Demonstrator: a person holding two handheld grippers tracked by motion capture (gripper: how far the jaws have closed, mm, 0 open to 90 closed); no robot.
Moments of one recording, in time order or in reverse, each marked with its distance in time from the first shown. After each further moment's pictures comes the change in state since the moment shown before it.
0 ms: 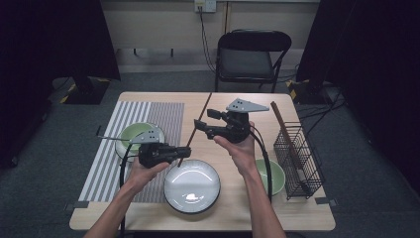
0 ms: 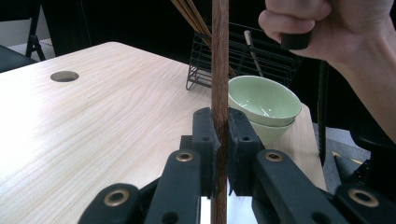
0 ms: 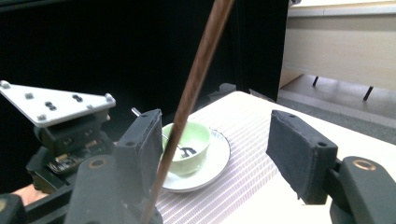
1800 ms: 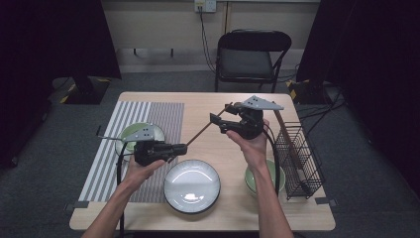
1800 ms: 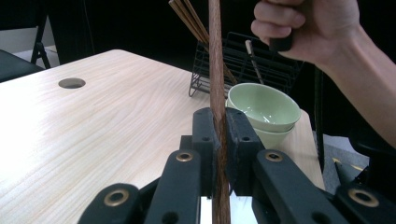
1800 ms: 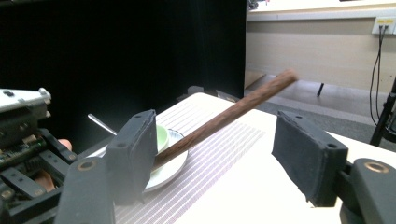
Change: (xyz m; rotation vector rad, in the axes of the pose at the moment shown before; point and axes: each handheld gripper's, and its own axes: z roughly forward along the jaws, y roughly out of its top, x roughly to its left) left arm 0.004 0.002 -0.010 -0.026 -0.004 -0.003; right arm -0.027 -0.002 -0.020 -0.023 -0.139 0.022
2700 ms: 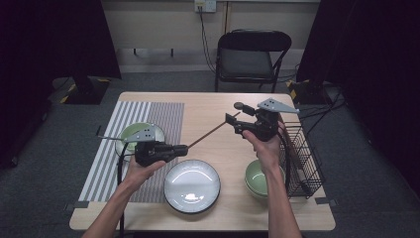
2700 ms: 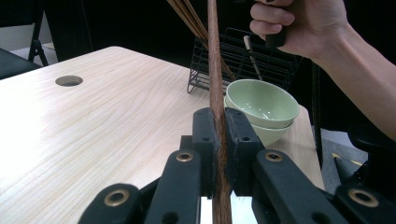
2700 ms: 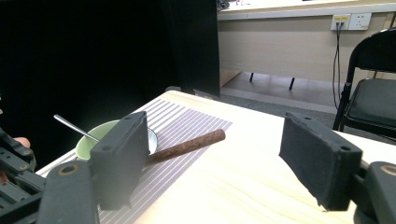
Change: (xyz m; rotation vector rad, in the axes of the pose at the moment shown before) left arm -0.002 0.001 0.000 0.013 0.003 0.006; right arm -0.027 -0.010 -0.024 0.000 -0.106 0.026
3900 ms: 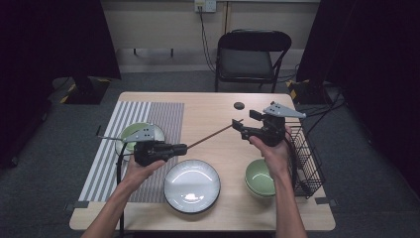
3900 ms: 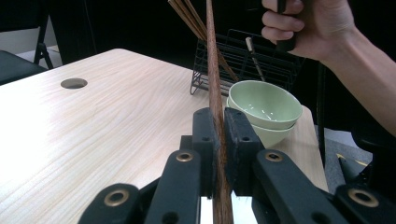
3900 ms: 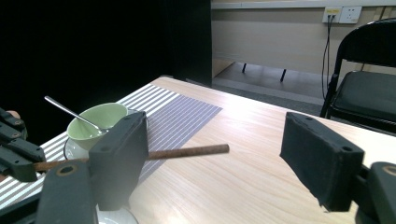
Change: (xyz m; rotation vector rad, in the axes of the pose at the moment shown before) left arm 0.000 0.002 -0.002 0.001 0.015 0.013; right arm -0.005 -0.007 -0.019 0.044 -0.027 -0.031
